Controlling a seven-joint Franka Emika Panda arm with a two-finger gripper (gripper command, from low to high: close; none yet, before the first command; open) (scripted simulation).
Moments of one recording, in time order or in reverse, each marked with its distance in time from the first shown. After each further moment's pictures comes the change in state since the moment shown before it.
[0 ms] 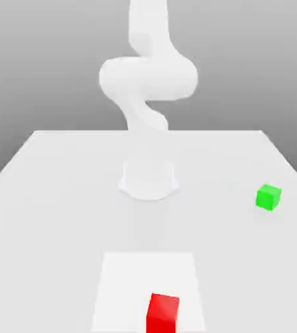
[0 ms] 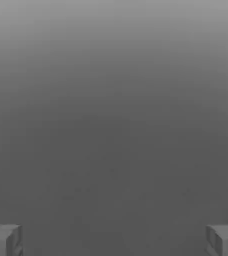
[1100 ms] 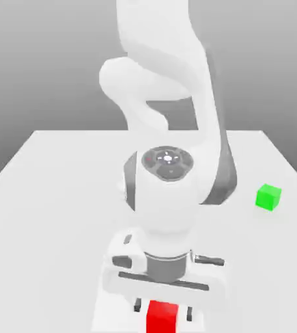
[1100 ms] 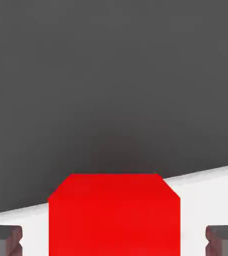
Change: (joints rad) arm -0.018 1.112 0.053 -0.094 -0.074 0.476 0.272
